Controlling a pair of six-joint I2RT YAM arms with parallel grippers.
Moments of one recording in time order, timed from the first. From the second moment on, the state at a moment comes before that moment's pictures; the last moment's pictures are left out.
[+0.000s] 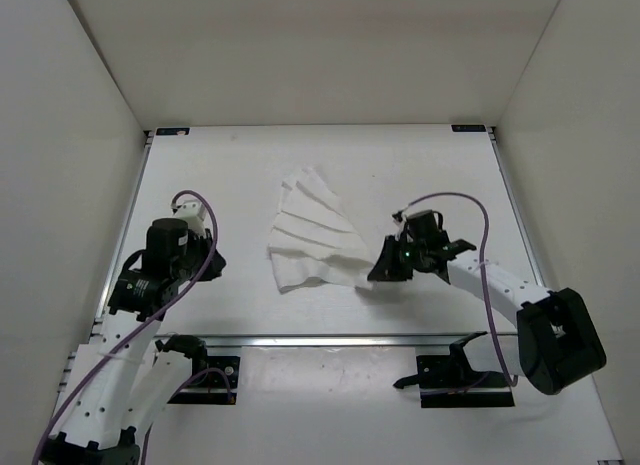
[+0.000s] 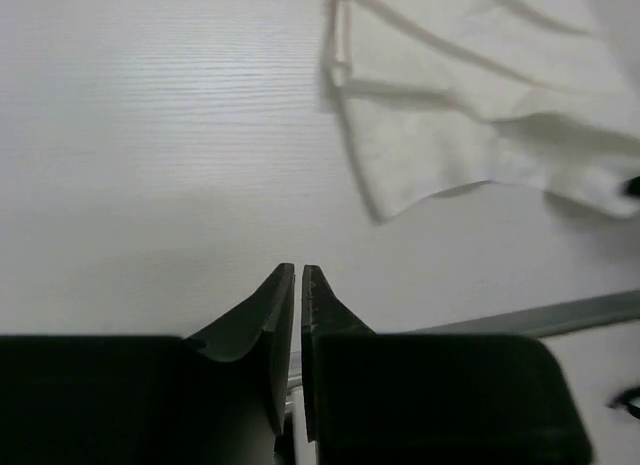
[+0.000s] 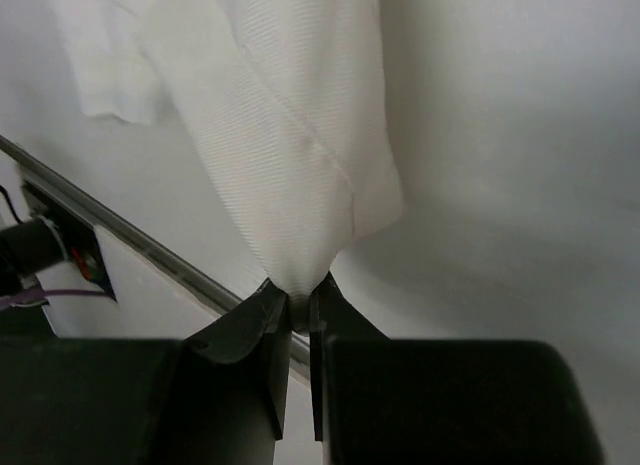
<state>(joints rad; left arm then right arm) -0.23 0.69 0.86 -0.91 0.04 -0.28 0.41 1.27 0.69 -0.29 -0.46 0.57</state>
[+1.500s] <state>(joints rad) -0.53 1.29 0.45 0.08 0.08 -0.96 0.32 1.12 0.55 -0.22 -0.62 0.52</state>
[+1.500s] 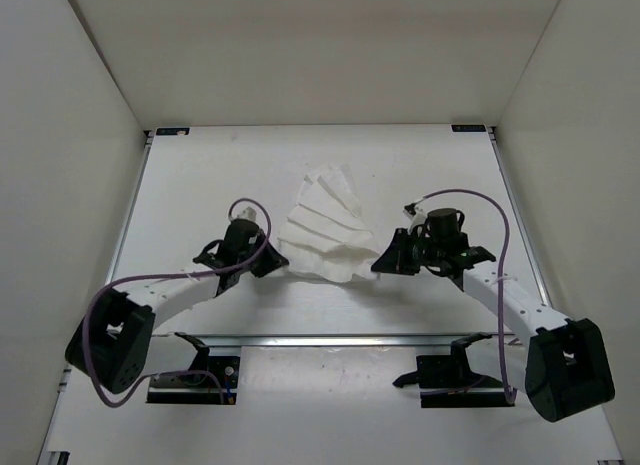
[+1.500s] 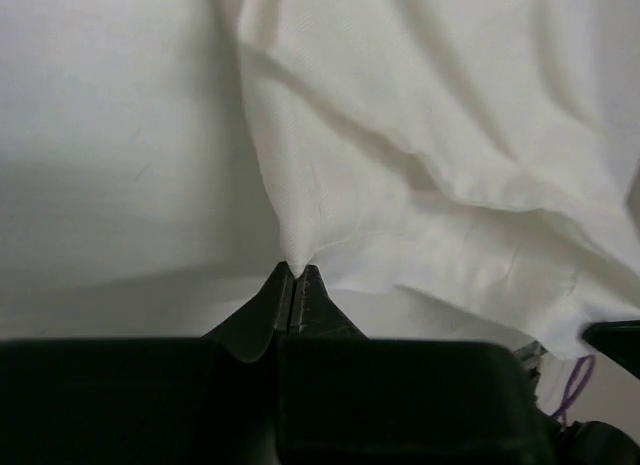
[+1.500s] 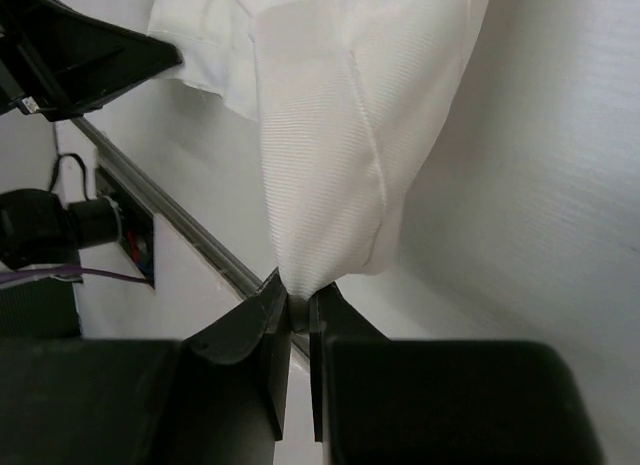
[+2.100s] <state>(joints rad) -0.36 0.95 1.37 -0.56 0.14 -0.59 0.26 0.92 1.05 -0.41 -0.75 0.61</state>
